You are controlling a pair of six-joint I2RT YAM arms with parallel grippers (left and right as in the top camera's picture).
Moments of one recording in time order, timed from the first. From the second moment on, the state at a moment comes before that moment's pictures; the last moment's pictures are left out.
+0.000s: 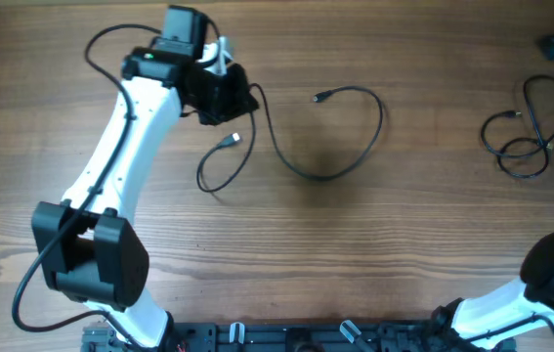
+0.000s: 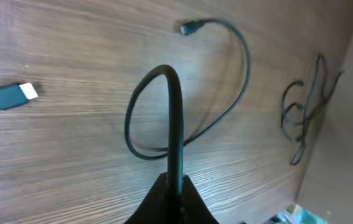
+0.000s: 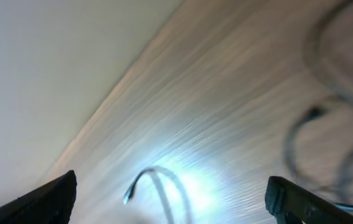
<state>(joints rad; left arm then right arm) -0.25 1.83 1.63 -0.95 0.50 -0.54 -0.52 1.80 1.74 -0.88 -0.55 0.37</state>
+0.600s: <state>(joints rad) -0.42 1.83 1.51 -0.86 0.18 -0.75 -0.19 1.80 1.74 -0.94 -0.53 0.33</state>
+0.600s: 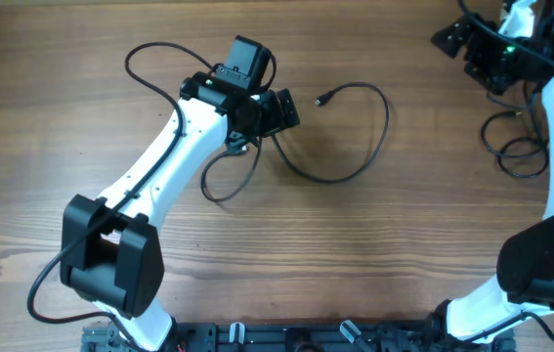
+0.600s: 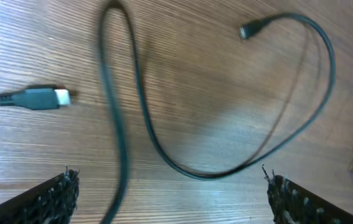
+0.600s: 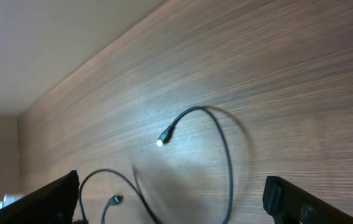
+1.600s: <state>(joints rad) 0.13 1.57 1.53 -1.04 0.05 -0.75 0.51 2.00 1.74 -0.84 -0.37 0.32</state>
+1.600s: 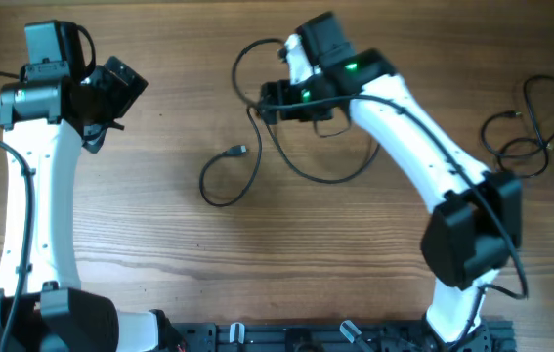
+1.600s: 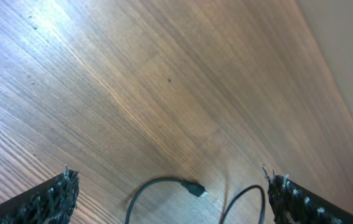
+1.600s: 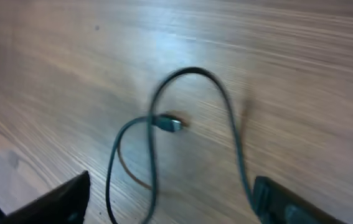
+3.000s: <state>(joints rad) 0.05 1.63 1.53 -1.02 0.05 -0.74 -0.32 2.07 2.36 -0.73 0.17 0.34</state>
